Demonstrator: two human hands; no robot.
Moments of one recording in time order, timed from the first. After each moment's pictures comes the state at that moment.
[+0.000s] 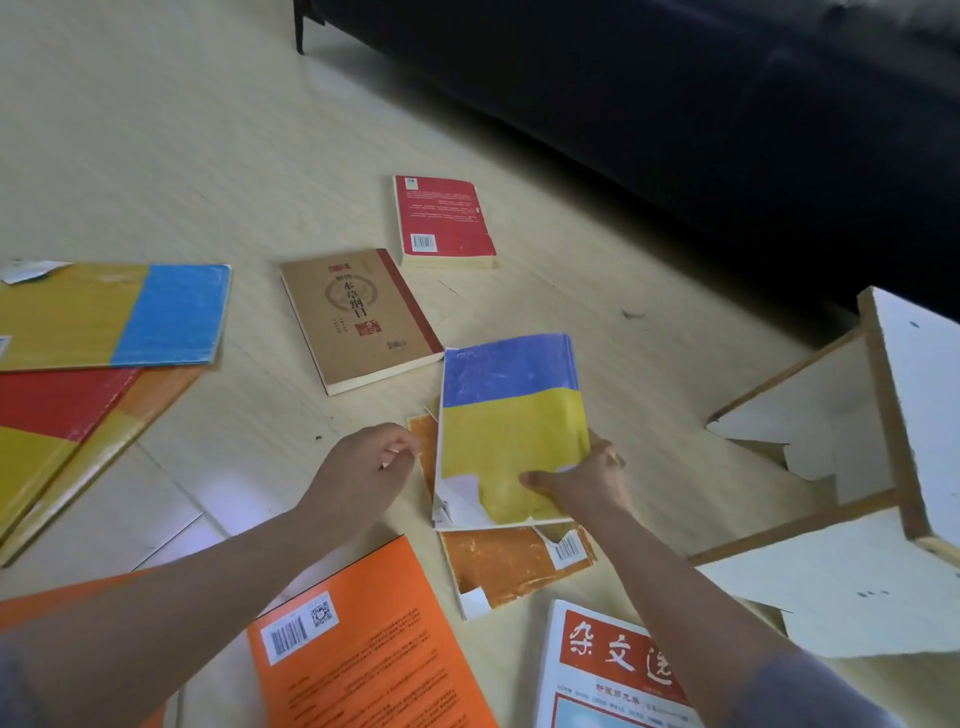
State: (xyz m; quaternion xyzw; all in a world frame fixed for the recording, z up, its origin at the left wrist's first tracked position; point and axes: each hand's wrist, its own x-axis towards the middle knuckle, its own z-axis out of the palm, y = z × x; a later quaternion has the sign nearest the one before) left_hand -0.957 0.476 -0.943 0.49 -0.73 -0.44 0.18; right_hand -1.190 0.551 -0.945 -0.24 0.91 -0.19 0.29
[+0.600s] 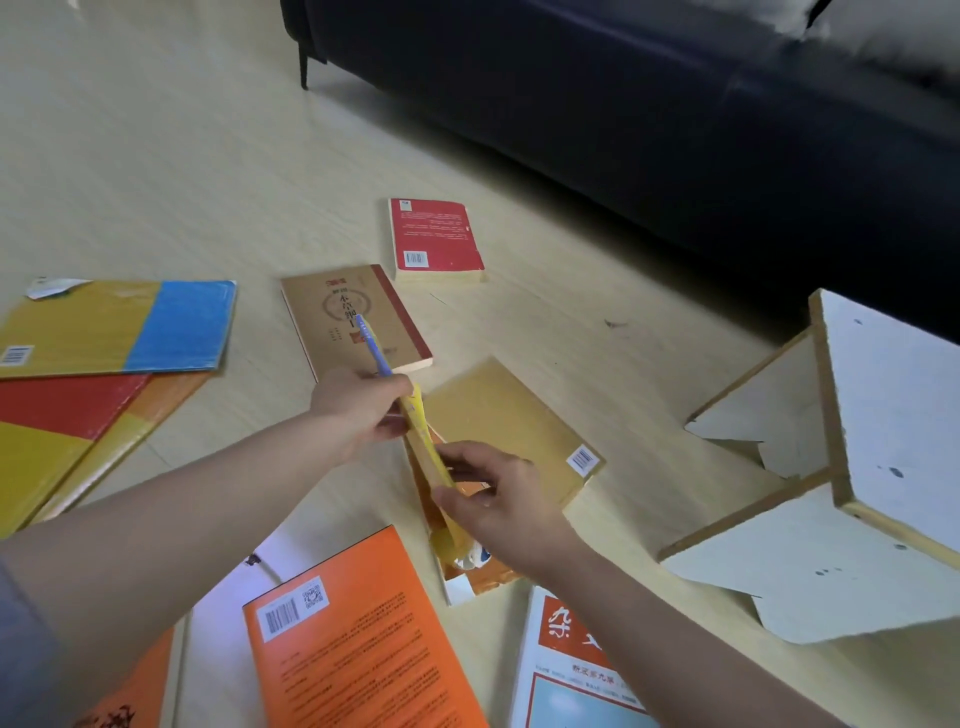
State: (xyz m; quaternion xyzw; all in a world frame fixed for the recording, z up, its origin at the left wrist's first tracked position) left_hand -0.990 0.458 -0.868 0.60 -0.41 -0.63 0.28; right_hand -1.114 0.593 -0.876 -0.55 0.66 -0.32 0.39
